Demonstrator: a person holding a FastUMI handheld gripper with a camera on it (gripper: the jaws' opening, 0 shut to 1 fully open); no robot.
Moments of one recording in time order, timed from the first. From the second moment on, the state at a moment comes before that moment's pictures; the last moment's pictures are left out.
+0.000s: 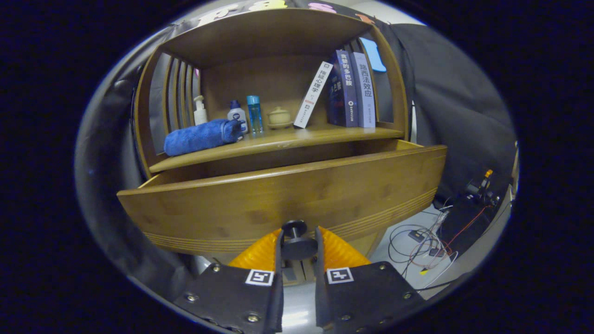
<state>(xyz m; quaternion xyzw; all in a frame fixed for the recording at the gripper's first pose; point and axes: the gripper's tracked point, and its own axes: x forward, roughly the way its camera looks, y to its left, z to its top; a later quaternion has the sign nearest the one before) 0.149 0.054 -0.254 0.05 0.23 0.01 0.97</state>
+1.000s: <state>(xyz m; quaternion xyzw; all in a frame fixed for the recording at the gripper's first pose) 0.067 0.043 -0.252 0.05 0.25 0.04 0.96</state>
